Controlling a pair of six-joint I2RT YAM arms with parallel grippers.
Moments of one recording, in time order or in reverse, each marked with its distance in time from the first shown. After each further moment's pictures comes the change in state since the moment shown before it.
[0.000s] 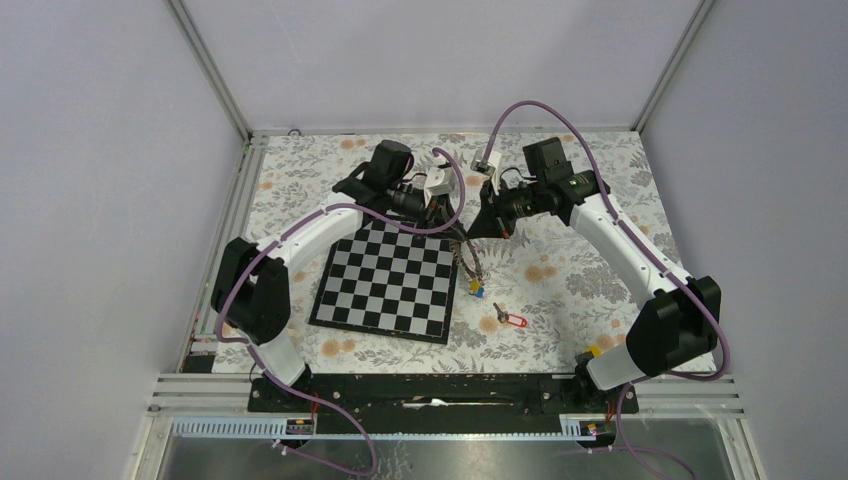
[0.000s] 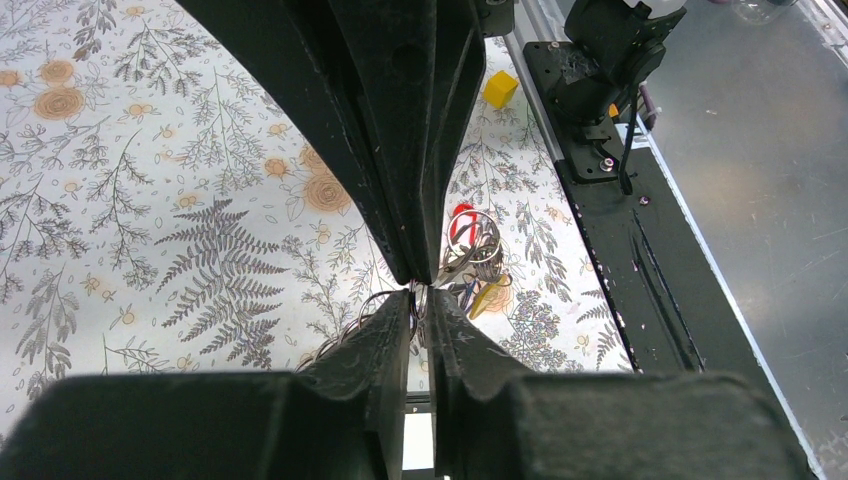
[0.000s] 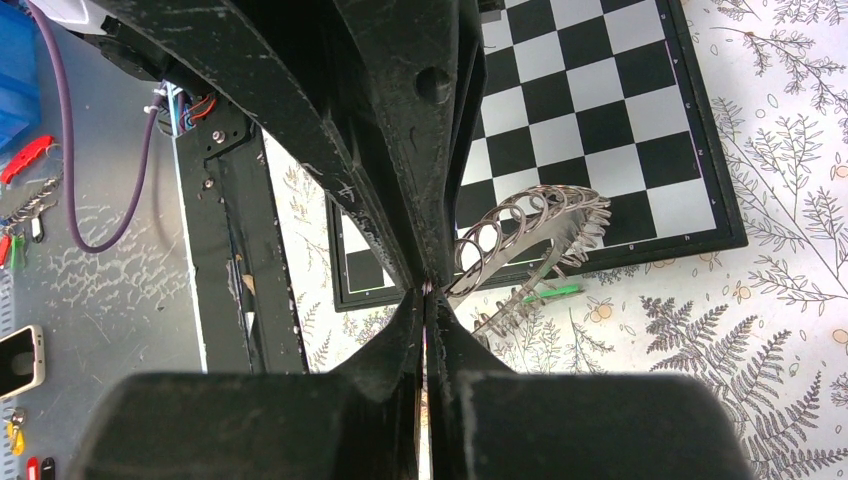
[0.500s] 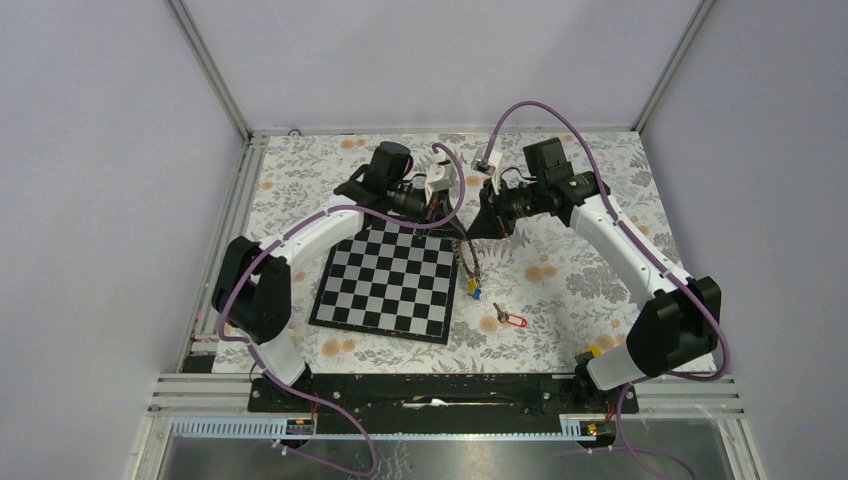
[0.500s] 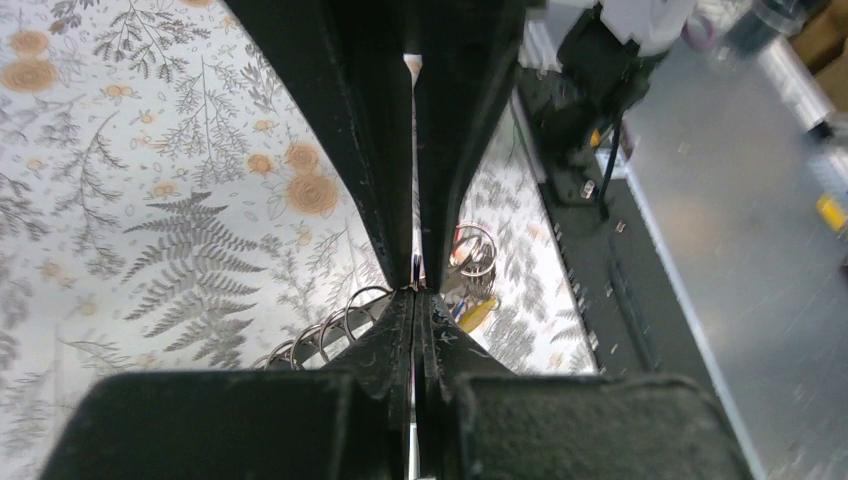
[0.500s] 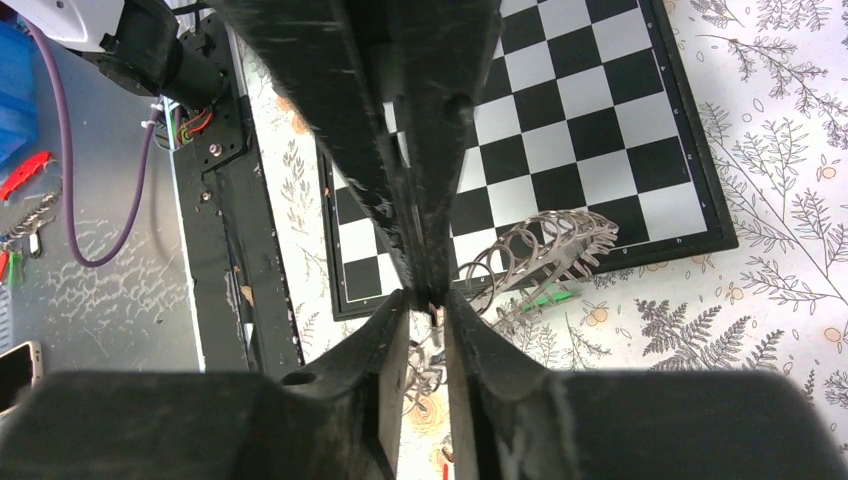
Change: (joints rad) left arm 0.007 0.005 -0.075 0.208 0.011 -0.271; right arm 0.000 -0.008 -0.011 0.032 0.009 0.035
